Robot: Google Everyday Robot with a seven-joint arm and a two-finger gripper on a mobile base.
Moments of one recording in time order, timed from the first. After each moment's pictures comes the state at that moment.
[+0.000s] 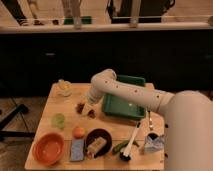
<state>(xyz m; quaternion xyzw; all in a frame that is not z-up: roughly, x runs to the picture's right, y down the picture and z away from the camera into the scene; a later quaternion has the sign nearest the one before) -0.100 0.091 0.854 -0.32 -0.14 0.22 0.91</state>
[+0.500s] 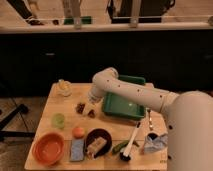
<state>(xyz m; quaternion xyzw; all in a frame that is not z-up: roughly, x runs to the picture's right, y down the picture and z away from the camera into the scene) -0.091 0.085 0.844 -0.32 -0.14 0.23 0.91</state>
